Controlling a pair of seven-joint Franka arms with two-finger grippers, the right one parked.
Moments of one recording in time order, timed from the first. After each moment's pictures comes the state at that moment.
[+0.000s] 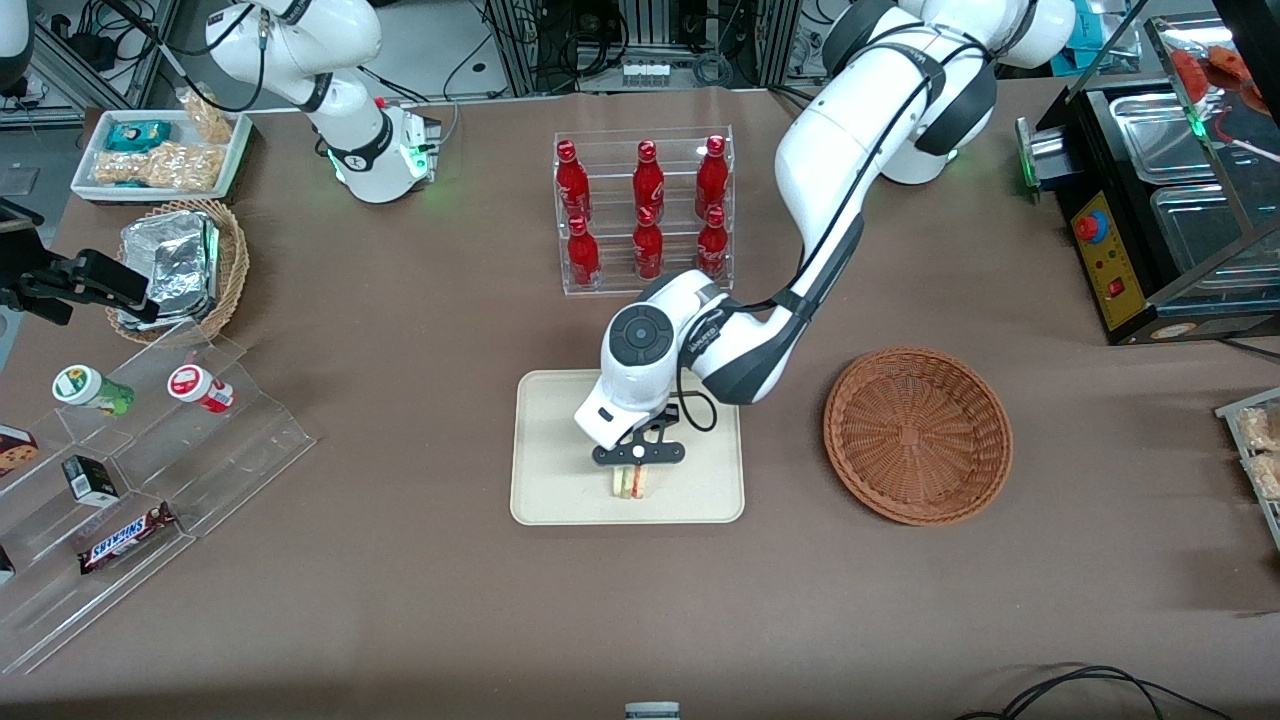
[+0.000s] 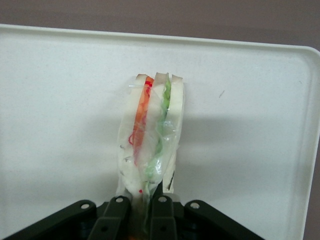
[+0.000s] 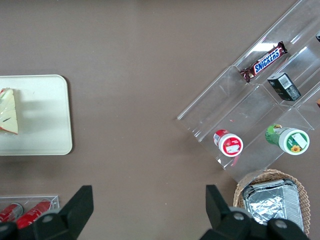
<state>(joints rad) -0.61 0.98 -0.23 -1.07 0.16 2.11 -0.87</state>
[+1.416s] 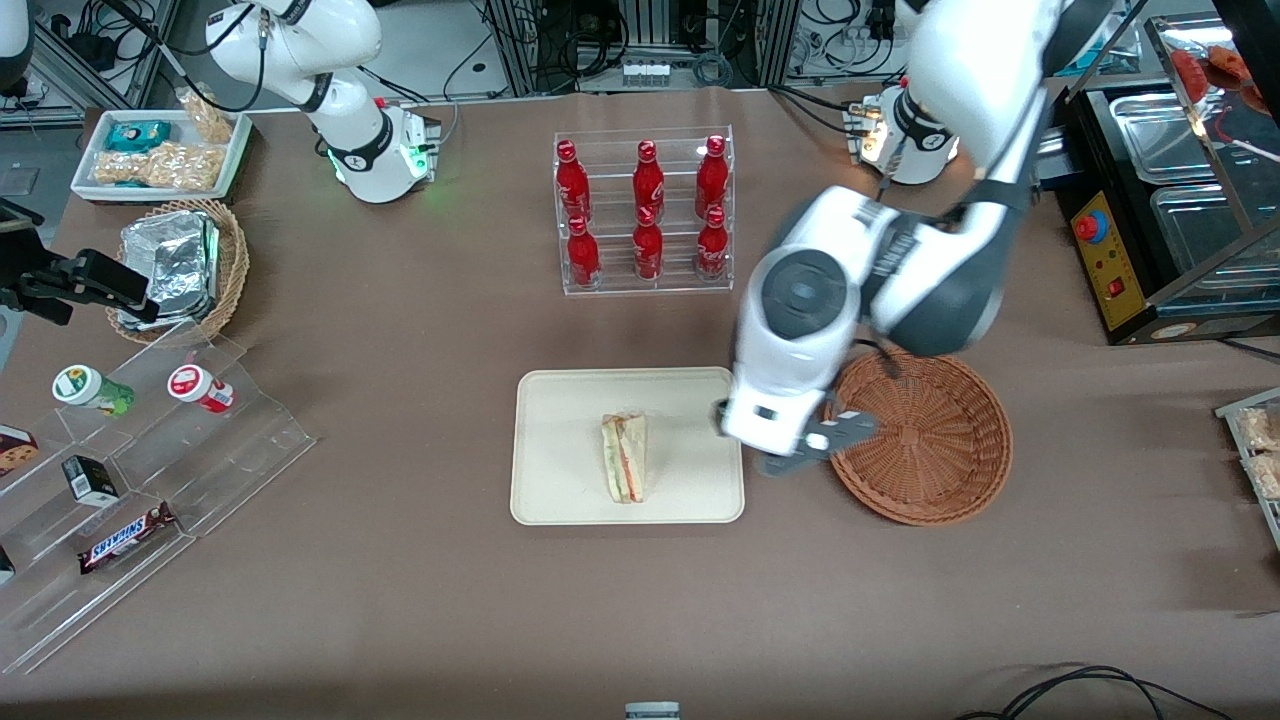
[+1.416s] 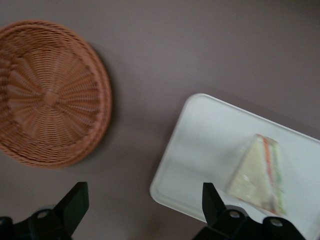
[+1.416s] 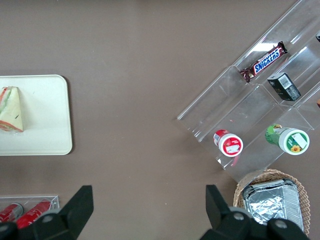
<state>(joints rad) -0.37 0.58 -0.21 -1.19 0.17 1.68 -0.99</state>
